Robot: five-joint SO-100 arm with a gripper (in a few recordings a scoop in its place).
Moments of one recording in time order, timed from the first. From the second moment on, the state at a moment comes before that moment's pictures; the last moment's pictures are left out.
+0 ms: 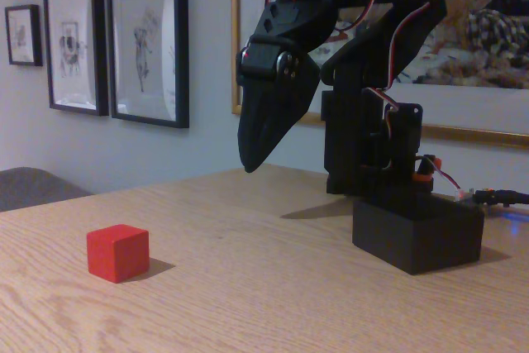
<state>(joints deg) -0.2 148.1 156.3 56.9 7.6</state>
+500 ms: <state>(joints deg) 3.4 151.5 153.0 60.5 6.6</state>
